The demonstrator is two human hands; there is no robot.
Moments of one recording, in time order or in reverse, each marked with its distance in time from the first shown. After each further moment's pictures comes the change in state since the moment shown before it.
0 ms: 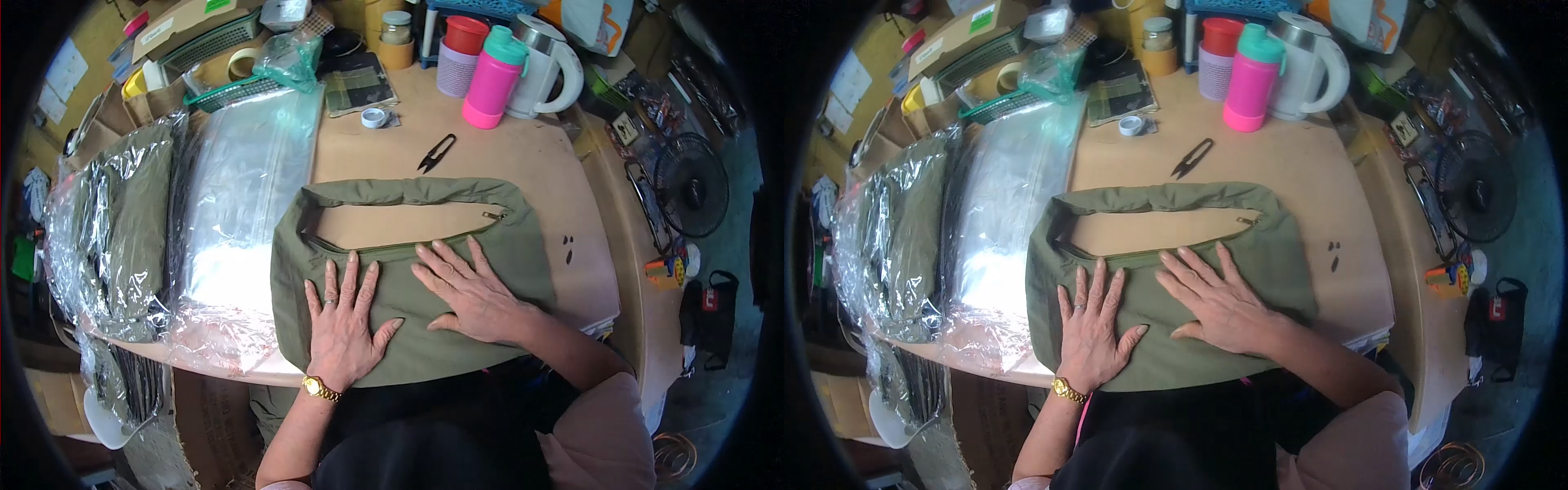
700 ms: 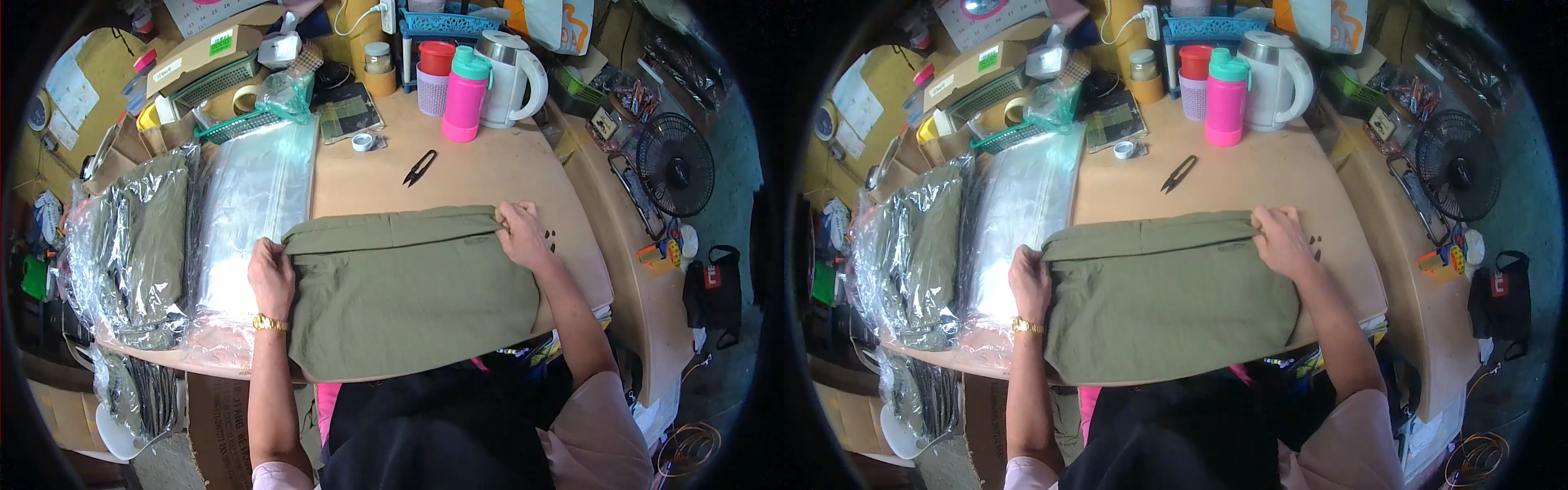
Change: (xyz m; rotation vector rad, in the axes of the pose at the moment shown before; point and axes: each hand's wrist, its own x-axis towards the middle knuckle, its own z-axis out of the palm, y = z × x) left_hand 0.053 -0.120 -0.009 -0.205 0.660 -0.130; right_hand -0.056 0.128 -0.009 -0.025 0.310 0.359
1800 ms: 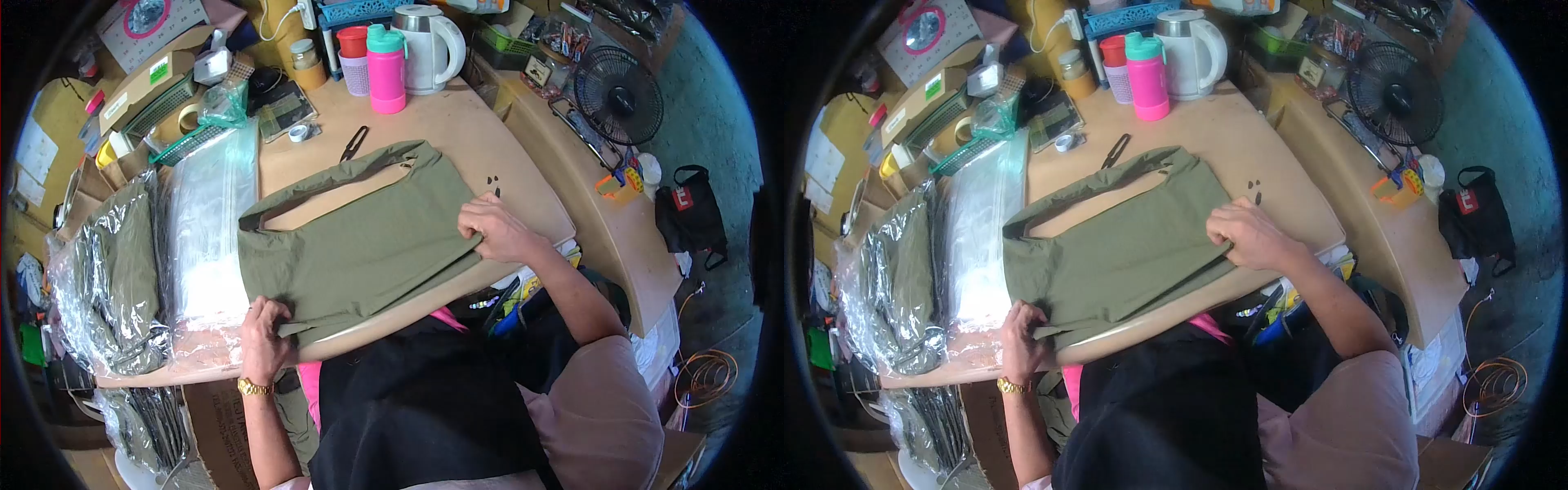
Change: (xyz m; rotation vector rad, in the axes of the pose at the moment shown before) left_hand -0.085 0.070 -0.080 -0.124 -0.533 0.130; right_hand -0.072 -0.052 -0.069 0.104 -0.261 -0.130
